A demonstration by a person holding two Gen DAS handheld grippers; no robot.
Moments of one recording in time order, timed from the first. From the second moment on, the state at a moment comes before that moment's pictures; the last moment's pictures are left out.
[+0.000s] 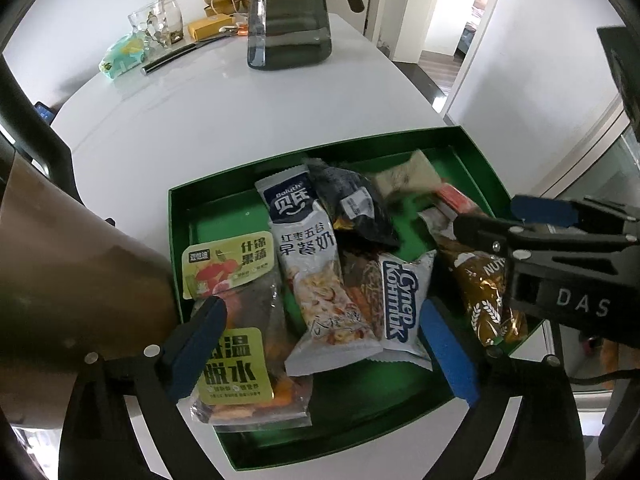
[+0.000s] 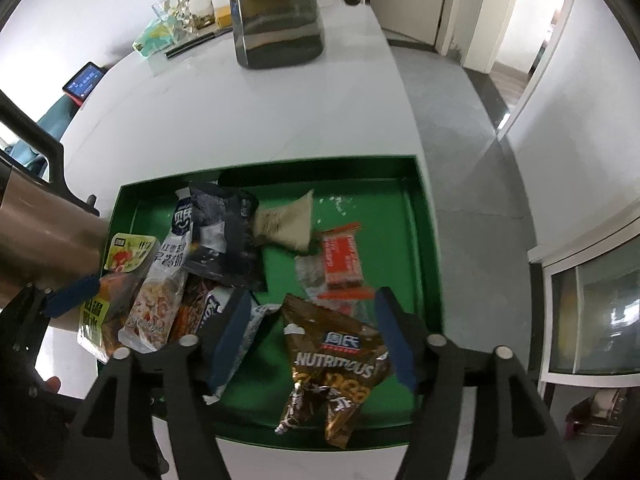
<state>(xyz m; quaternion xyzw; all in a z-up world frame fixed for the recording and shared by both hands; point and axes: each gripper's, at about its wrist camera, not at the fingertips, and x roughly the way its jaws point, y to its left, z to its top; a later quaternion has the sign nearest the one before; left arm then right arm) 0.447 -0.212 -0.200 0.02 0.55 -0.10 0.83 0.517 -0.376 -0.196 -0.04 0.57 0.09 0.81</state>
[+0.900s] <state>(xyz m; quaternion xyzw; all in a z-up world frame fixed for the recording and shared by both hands) 0.374 -0.214 -0.137 0.01 0.48 -0.12 0.87 0.431 -0.390 -0.127 -0.02 0.48 0.08 0.87</state>
